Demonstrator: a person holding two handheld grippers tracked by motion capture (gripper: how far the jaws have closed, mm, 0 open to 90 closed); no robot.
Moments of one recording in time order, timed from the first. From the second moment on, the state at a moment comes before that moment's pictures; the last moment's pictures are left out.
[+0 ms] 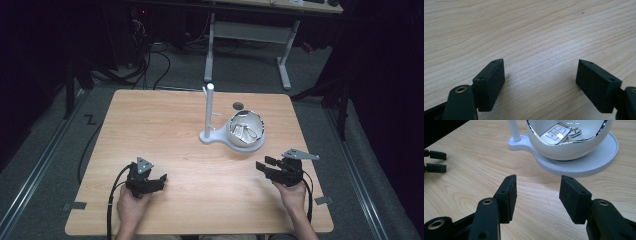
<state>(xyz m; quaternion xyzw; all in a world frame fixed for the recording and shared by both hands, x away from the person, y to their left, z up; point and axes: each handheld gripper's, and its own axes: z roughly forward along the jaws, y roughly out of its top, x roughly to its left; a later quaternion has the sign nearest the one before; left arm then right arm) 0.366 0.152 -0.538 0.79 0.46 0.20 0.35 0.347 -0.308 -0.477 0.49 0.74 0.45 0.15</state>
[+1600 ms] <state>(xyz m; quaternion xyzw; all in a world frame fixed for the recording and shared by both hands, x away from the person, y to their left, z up) 0.365 0.152 -0.538 0.79 0.46 0.20 0.35 0.365 -0.282 -0.531 0.48 0.78 0.33 0.22</state>
